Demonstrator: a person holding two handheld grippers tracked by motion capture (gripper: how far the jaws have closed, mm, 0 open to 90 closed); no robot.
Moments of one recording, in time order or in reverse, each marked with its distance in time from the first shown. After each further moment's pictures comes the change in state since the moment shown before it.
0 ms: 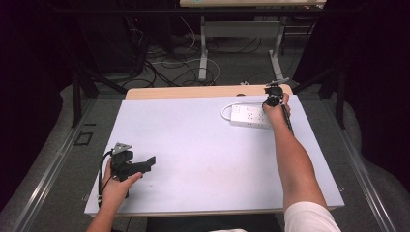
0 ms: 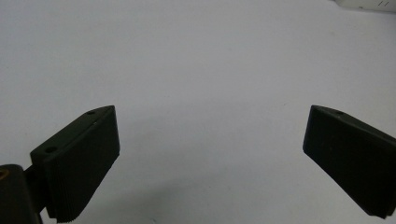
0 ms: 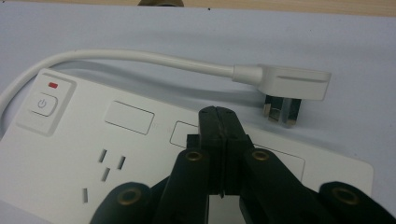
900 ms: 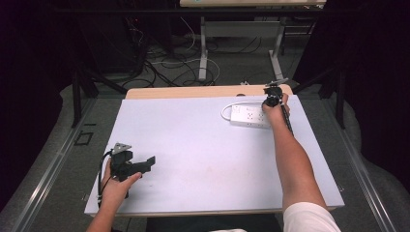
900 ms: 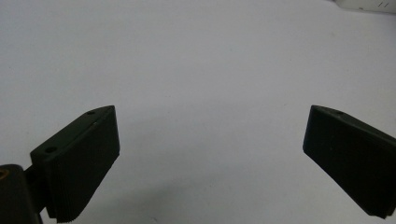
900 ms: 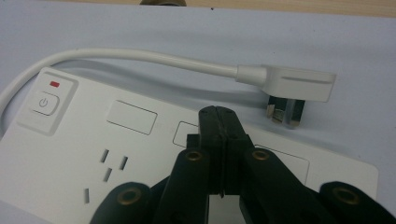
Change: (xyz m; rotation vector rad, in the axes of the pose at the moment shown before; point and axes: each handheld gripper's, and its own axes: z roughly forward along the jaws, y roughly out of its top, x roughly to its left) left arm 0.000 0.000 0.000 -0.001 0.004 -0.001; right arm 0.002 0.000 0.001 0.002 0.000 -0.002
